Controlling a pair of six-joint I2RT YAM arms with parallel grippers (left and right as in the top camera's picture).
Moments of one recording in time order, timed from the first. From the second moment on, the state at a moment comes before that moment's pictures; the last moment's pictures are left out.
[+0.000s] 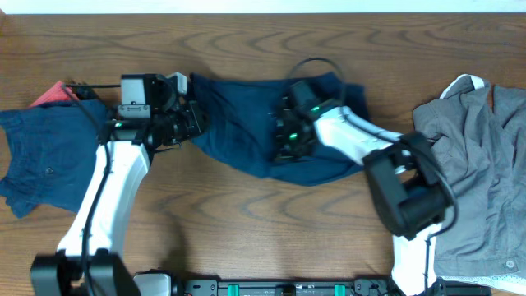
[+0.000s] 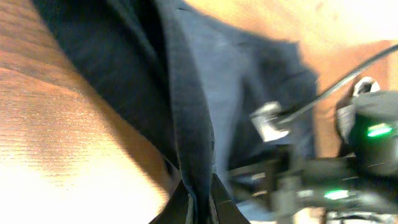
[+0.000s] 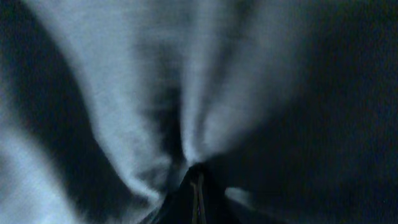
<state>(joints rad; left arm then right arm) 0.00 1.45 1.04 -0.56 0.52 -0.38 0.54 2.12 1.34 -0.54 -0.55 0.36</state>
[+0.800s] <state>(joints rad) -0.06 1.29 1.04 -0.55 0.60 -0.53 0.49 2.14 1.53 -0.96 -0.36 0.29</state>
